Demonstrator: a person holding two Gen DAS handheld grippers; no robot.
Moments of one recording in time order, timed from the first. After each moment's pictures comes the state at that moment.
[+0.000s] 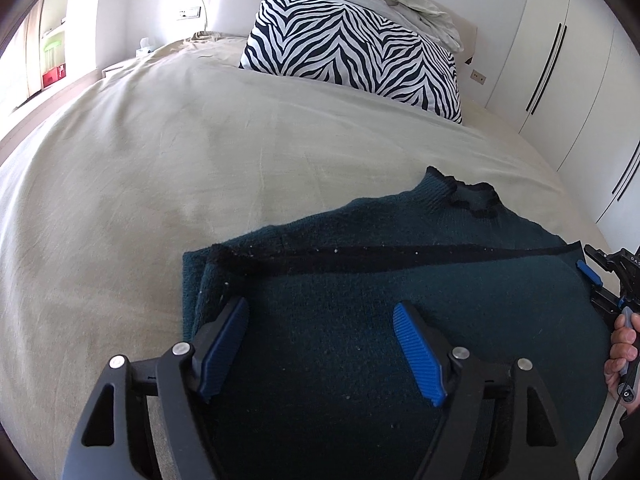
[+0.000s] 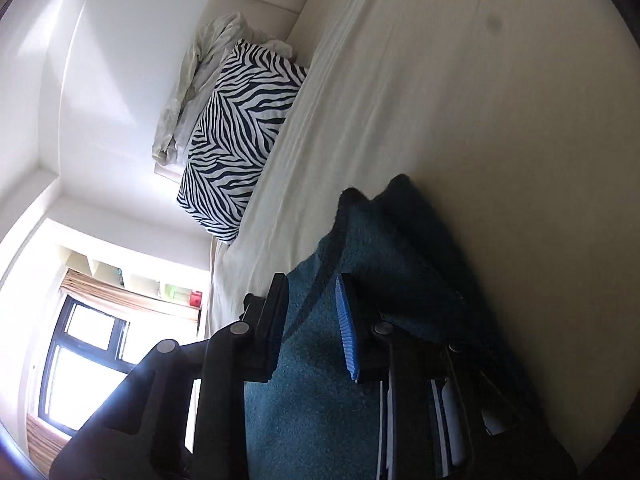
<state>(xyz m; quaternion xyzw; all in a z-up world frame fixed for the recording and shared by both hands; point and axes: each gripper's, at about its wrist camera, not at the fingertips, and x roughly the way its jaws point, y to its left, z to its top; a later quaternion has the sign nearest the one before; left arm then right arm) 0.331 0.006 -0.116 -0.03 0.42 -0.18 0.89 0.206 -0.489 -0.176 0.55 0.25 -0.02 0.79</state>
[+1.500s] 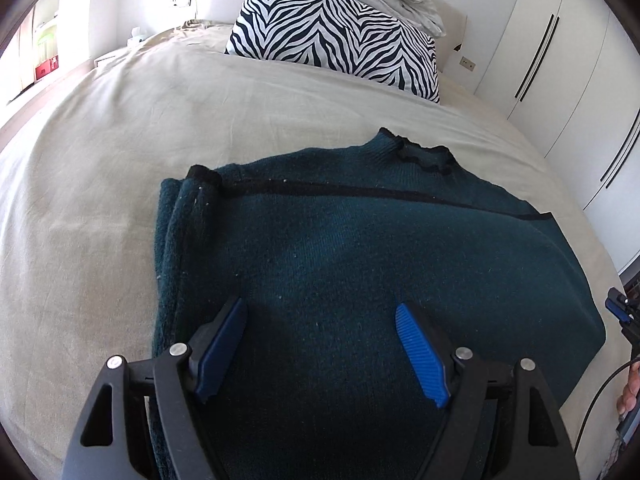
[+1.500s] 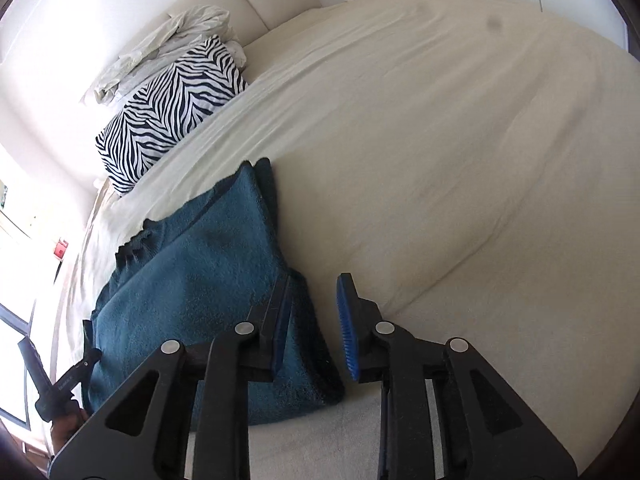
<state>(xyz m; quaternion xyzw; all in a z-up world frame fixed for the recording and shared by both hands) 0.272 -0.006 -0.112 -0.03 0.44 -0.19 0.88 0.042 -0.464 -0.100 0.33 0.33 -0.17 0.87</state>
